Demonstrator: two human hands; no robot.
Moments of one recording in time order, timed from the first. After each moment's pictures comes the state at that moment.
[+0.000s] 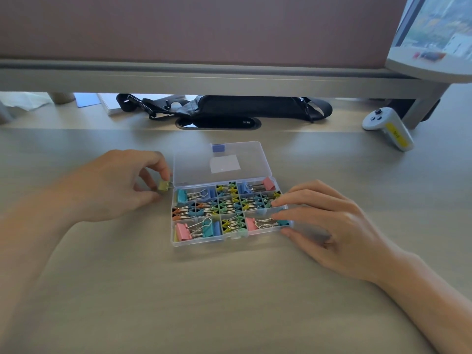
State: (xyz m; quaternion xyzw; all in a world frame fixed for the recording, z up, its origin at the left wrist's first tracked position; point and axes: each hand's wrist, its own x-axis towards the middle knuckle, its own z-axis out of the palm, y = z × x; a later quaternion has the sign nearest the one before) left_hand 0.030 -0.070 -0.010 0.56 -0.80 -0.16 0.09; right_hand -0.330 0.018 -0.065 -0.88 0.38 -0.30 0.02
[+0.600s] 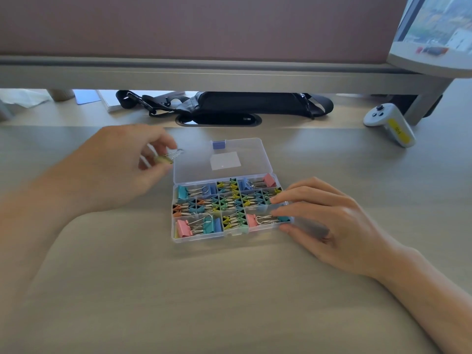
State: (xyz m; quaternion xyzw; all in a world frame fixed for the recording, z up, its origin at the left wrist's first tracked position) left_hand 0.017 -0.063 0.003 0.51 -0.82 -0.09 0.22; right_hand -0.327 0.016 -0.066 -0.88 0.38 -0.29 0.03
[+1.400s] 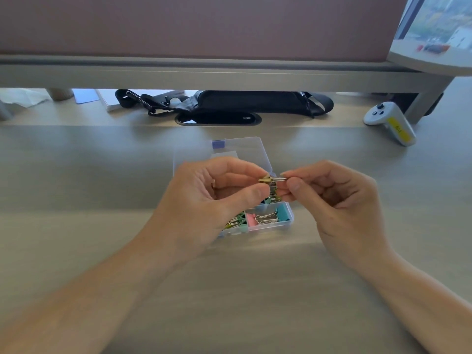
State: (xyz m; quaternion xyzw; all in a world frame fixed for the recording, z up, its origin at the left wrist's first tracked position) left_hand -0.084 0.004 -0.015 0.37 -0.60 -0.55 0.44; right_hand -0.281 0.025 -0.045 -0.59 0.38 -0.63 0.33
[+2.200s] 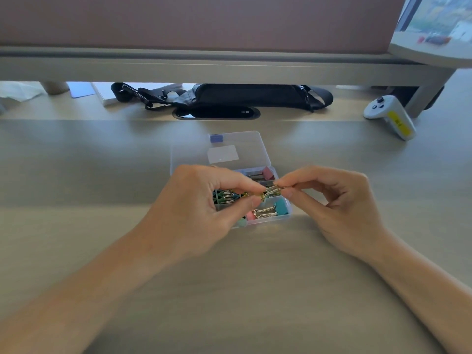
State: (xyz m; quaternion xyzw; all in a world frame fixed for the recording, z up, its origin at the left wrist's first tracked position) left_hand -0.073 0.005 -0.020 0.44 -0.79 -0.26 0.33; right_hand -0.308 0.015 -0.061 -0.69 0.45 -0.51 0.26
